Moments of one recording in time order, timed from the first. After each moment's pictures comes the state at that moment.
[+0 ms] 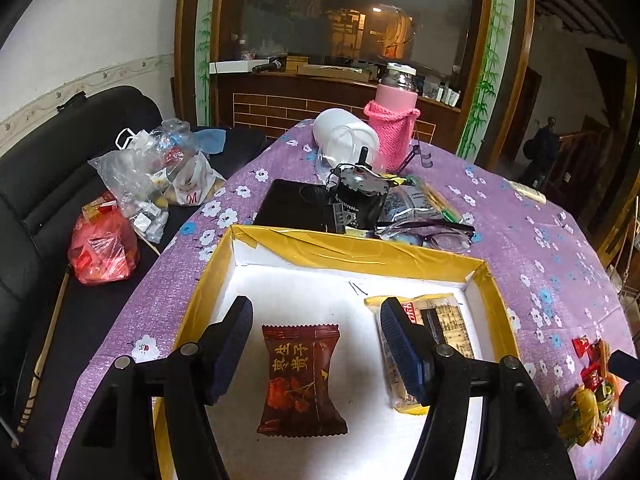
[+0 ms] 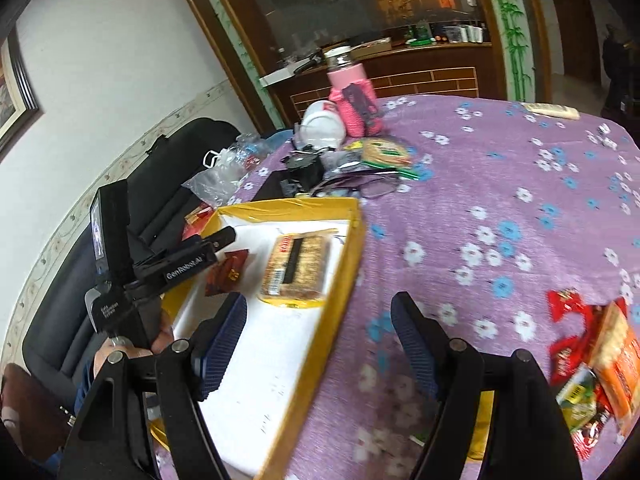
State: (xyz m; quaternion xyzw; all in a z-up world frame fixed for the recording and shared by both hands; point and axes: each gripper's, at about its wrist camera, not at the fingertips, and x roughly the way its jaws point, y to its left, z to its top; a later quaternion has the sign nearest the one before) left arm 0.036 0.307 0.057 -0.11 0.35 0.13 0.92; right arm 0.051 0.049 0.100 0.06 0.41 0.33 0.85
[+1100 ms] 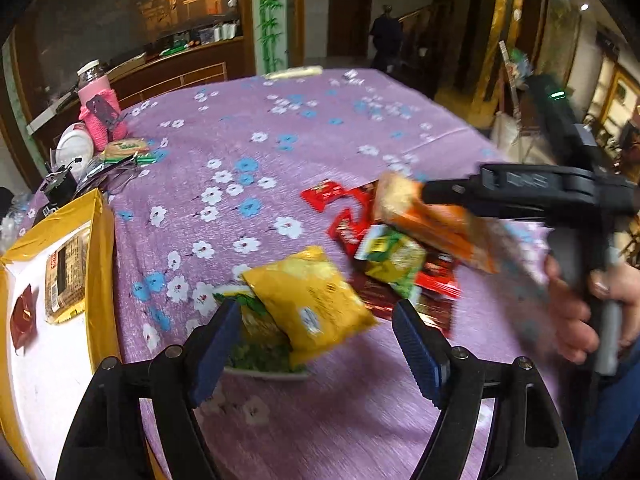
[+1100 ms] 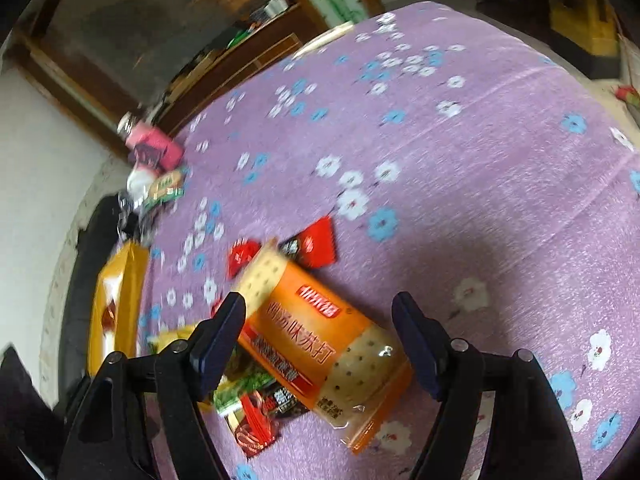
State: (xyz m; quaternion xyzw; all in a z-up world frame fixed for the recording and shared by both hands) left arm 0.012 0.008 0.051 0.05 0.44 -0.11 0.89; right arm 0.103 -0.206 0.026 0.18 0.50 0.17 0.83
